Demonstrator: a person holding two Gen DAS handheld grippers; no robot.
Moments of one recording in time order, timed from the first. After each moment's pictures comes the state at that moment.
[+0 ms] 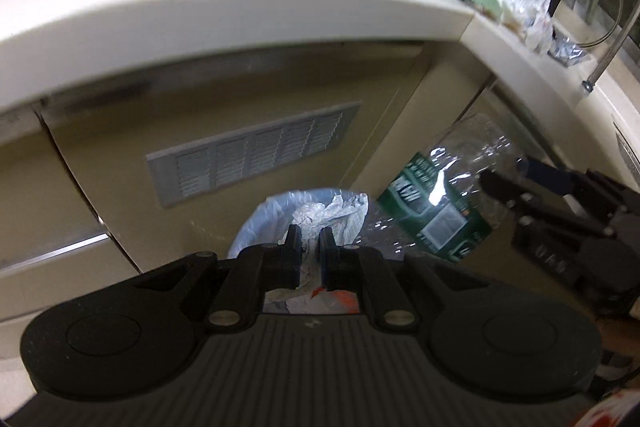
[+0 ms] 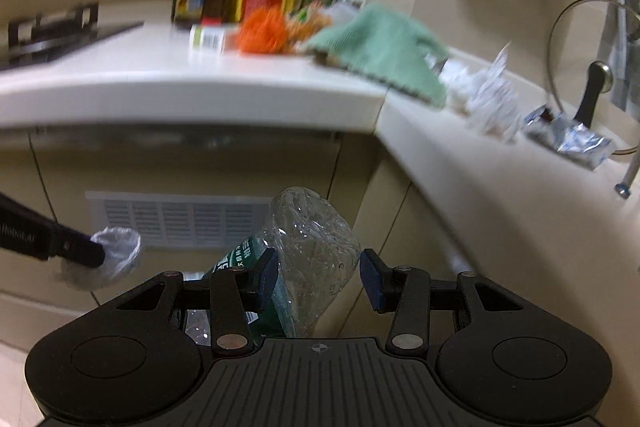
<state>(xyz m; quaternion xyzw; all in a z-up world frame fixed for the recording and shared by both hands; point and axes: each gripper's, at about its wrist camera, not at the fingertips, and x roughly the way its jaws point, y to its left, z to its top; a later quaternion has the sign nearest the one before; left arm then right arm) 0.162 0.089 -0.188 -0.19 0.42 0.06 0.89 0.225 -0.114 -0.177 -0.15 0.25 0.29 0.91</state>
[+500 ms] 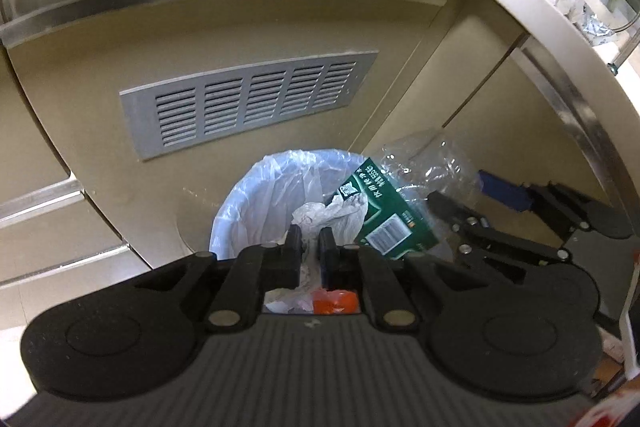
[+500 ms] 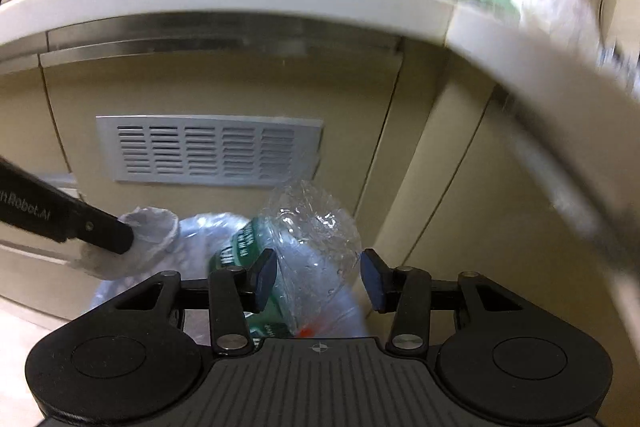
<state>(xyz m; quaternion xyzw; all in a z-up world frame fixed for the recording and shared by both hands) 0.173 0.079 -0.231 -0.21 0.45 0.07 0.87 0.242 -0.100 -0.244 -0.15 0.31 0.34 0.87</state>
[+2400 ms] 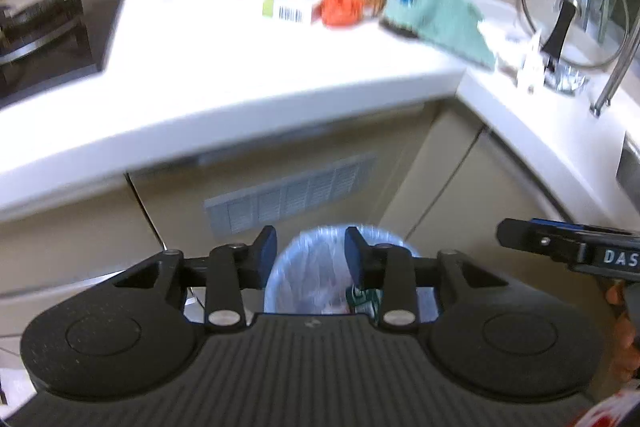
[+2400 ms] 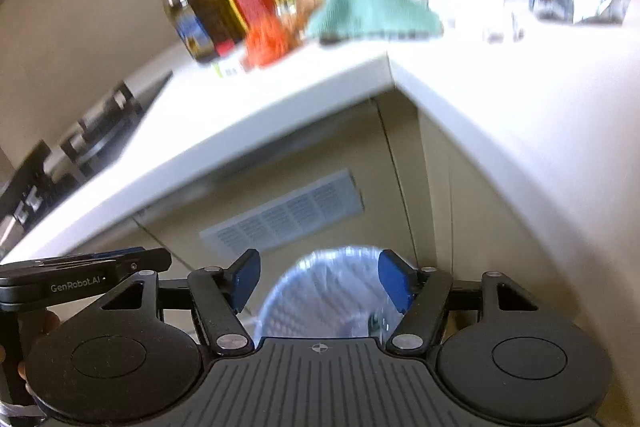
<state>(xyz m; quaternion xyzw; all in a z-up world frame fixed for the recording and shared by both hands) 0.132 0.076 -0.102 -0.14 0.37 0.14 0.91 0.245 -0.173 -0.117 0.07 0.39 0.38 0.83</state>
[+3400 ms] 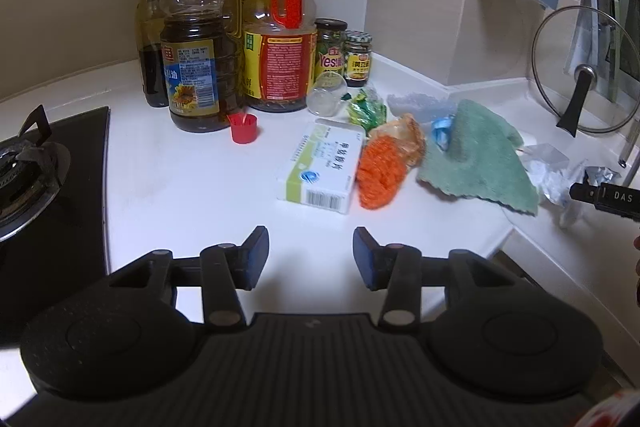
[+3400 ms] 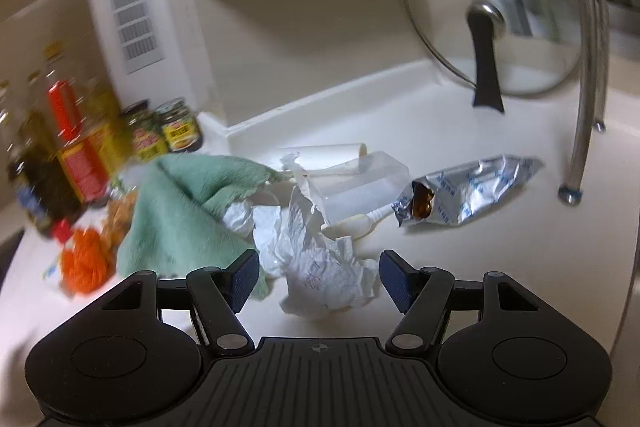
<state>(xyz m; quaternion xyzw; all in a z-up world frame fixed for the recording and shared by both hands) 0.245 0.172 -0.035 -0.08 0.30 0.13 0.94 0.404 -0.180 -0.070 0.10 0.29 0.16 0.94</state>
